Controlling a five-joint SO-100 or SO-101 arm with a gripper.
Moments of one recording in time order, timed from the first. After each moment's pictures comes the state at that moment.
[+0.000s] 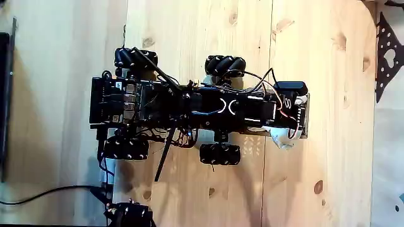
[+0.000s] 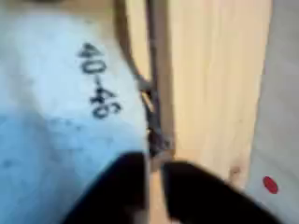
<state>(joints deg) 7.3 185.7 170.2 61.8 -3.2</state>
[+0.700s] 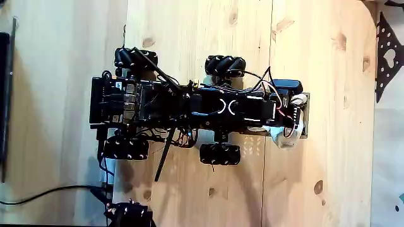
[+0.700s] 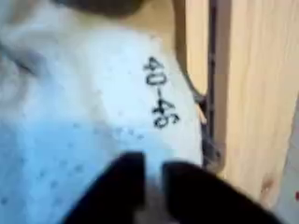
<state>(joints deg) 6.2 186.2 170.2 71.4 -1.6</state>
